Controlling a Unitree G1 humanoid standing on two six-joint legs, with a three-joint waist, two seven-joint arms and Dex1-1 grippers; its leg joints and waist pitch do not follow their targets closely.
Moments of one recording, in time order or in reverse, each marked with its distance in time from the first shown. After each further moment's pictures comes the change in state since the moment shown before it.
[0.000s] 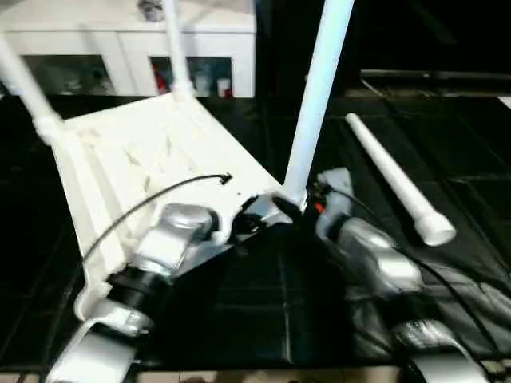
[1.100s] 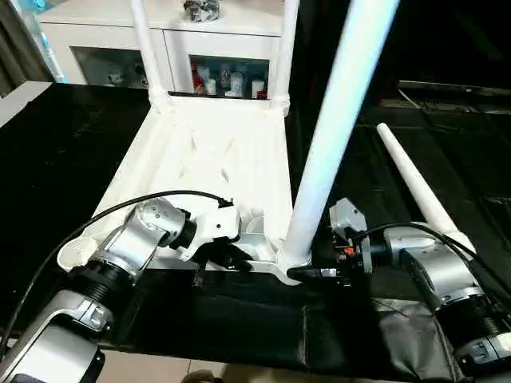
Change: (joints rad) left arm -0.023 0.163 -0.157 0.102 0.009 -0.414 -0.459; right arm 0.009 -0.273 0.243 -0.160 -0.025 -0.010 0.596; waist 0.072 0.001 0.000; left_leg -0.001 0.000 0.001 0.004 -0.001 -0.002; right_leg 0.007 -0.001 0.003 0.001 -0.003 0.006
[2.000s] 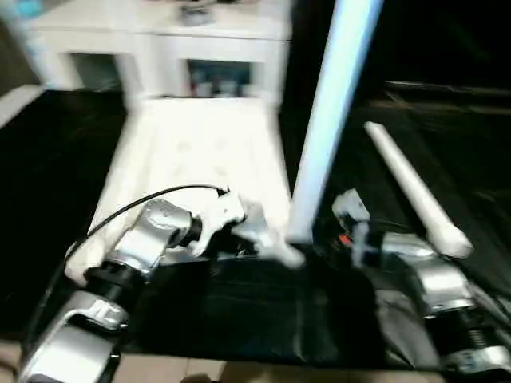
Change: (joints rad) left arm -0.001 -0.196 0.143 -0.012 -0.009 0.402 0.376; right arm 0.028 0.253 -0.203 0.030 -0.017 0.119 -0.572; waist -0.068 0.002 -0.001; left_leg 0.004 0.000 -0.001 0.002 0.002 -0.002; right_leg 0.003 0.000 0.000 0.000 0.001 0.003
